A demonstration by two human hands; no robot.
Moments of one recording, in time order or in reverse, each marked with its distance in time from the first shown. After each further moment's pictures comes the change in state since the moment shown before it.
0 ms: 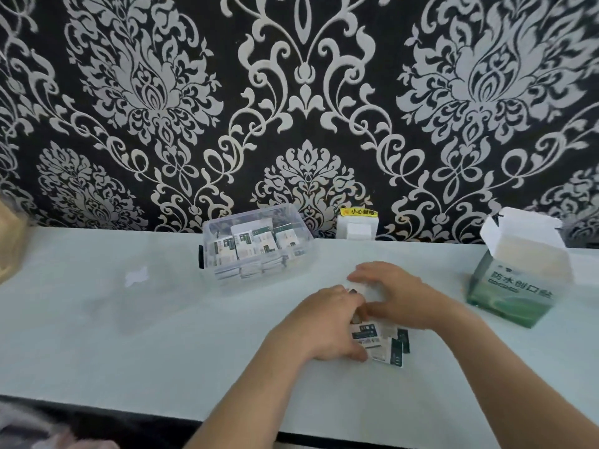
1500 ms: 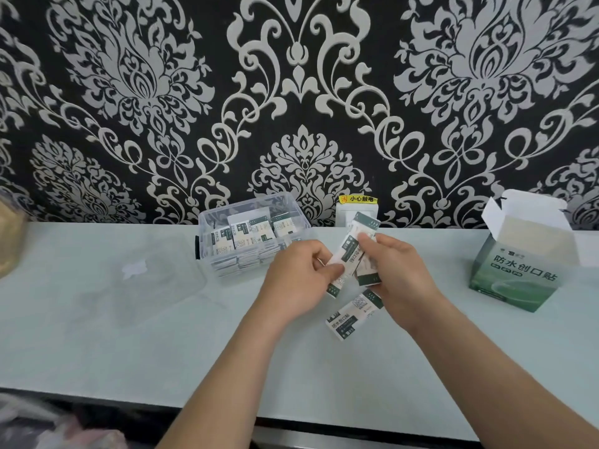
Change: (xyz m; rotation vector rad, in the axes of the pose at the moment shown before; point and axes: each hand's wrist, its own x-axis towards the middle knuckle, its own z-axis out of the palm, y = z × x) left_hand 0.001 -0.020 -0.019 -0.511 0.459 -0.190; right_hand -0.012 -0.054 0.000 1.325 0.368 0.328
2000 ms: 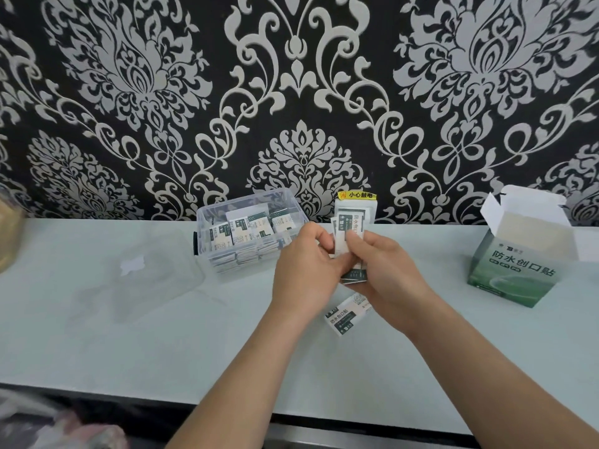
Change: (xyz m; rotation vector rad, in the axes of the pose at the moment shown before) left_hand -0.002 0.013 0.019 -0.197 0.189 0.002; right_hand -0.010 -0.001 0.009 0.007 -0.180 -0.037
